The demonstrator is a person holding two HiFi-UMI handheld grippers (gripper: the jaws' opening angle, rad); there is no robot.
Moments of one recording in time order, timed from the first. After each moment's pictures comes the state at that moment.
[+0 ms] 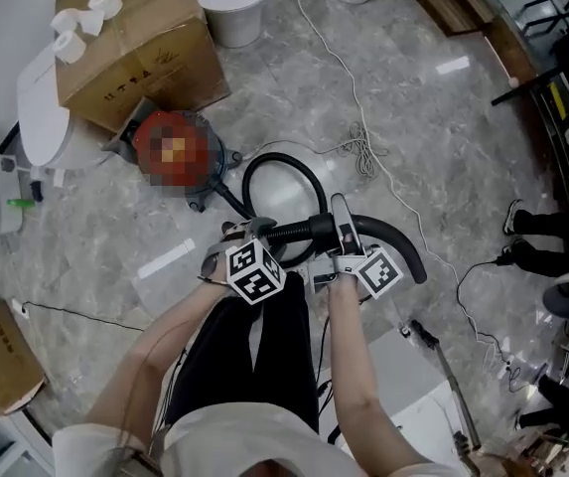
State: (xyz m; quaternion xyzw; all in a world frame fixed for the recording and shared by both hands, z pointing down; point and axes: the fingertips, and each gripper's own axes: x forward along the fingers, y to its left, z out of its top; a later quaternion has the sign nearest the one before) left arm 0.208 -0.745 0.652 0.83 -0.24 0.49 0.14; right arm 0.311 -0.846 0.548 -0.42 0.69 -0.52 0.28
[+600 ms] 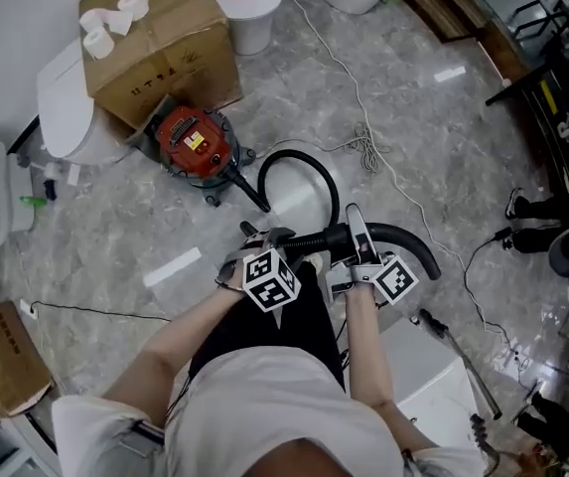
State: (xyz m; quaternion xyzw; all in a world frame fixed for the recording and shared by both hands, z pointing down) left arm 0.205 -0.647 0.591 0.86 -0.22 0.45 0.12; right arm 0.297 -0.746 0.479 -0.41 0.70 -0.52 0.28
